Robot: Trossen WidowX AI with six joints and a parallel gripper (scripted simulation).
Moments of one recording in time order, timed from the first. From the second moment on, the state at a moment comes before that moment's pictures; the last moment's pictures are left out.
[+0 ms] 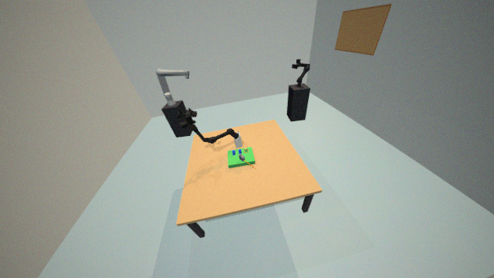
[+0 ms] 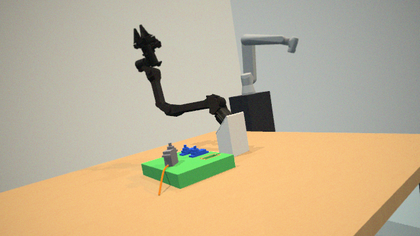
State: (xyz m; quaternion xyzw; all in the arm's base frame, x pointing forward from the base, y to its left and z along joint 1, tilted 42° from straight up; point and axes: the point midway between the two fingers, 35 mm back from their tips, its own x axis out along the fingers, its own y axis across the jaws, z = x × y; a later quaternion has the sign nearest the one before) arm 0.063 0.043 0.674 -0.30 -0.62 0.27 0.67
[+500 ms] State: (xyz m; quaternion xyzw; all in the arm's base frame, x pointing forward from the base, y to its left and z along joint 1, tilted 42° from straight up) arm 0.018 0.150 0.632 -0.42 -0.56 0.32 0.64
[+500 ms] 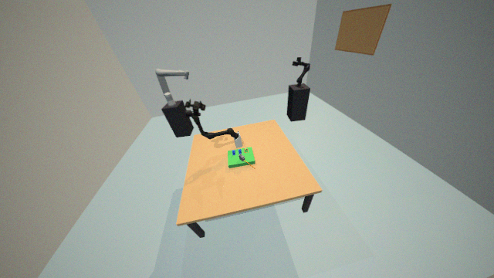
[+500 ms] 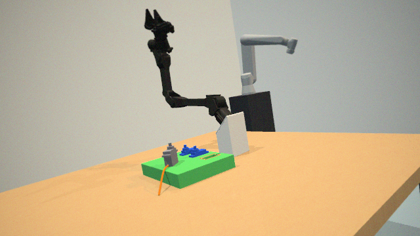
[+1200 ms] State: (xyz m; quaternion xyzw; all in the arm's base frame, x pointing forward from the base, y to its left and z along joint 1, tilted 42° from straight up) arm 0.042 0.261 0.551 -0.53 -0.42 0.36 0.64
